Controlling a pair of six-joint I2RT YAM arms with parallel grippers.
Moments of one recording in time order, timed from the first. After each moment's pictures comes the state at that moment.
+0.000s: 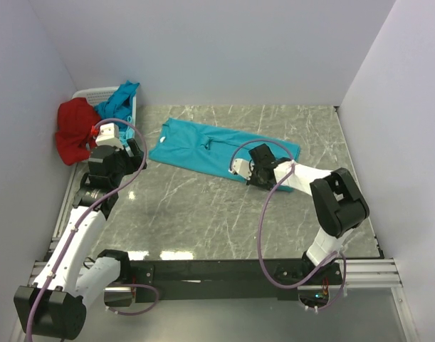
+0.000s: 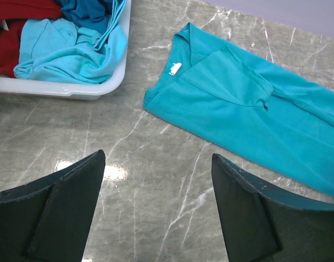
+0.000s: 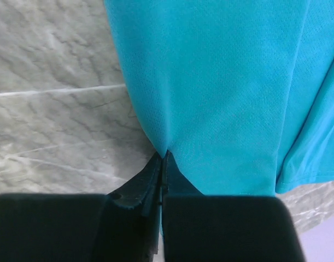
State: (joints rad) left arm -0.13 0.89 0.77 -0.22 -0.14 -0.30; right arm 0.45 1.71 0.96 -0.38 0.08 -0.84
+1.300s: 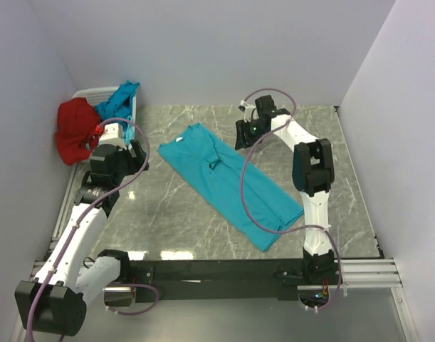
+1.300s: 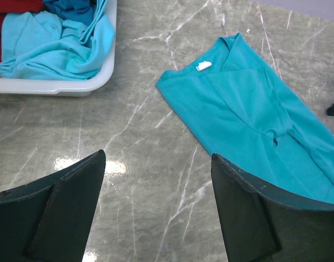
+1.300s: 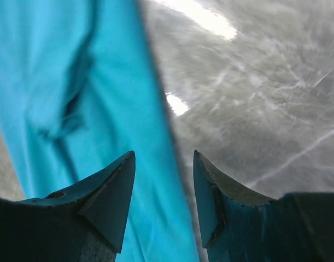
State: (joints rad) left arm -0.13 0.92 0.77 -0.22 -0.09 -0.28; right arm 0.26 2.26 1.89 -0.67 -0.47 -0.06
